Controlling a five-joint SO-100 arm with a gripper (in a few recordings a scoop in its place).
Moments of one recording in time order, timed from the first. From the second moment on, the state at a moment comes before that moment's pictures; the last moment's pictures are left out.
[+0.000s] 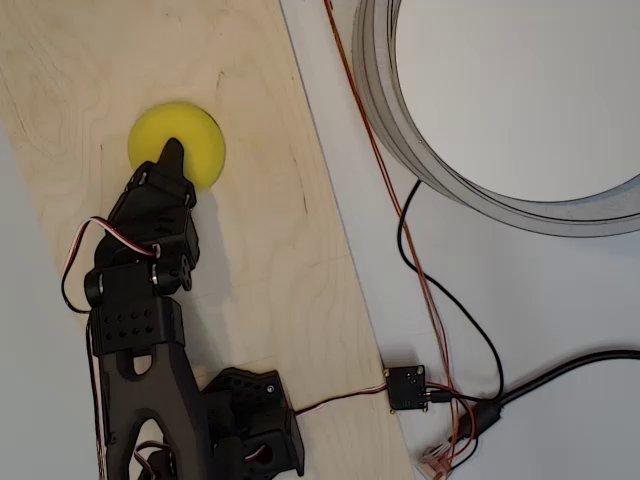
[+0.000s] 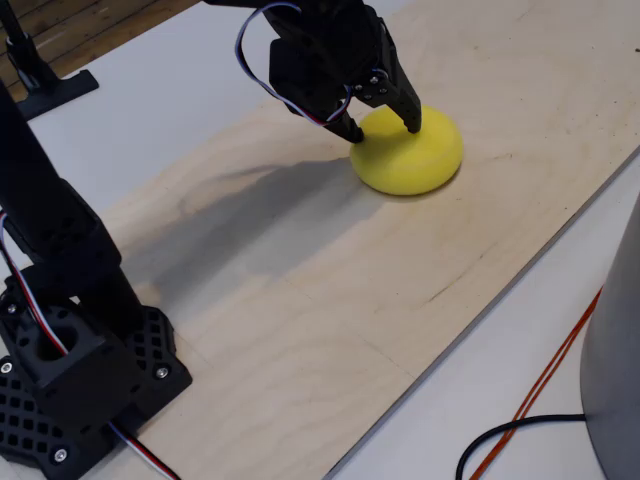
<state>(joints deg) 95.9 88.0 115.4 43.4 44.9</state>
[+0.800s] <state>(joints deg) 95.2 84.9 111.9 43.4 46.8</state>
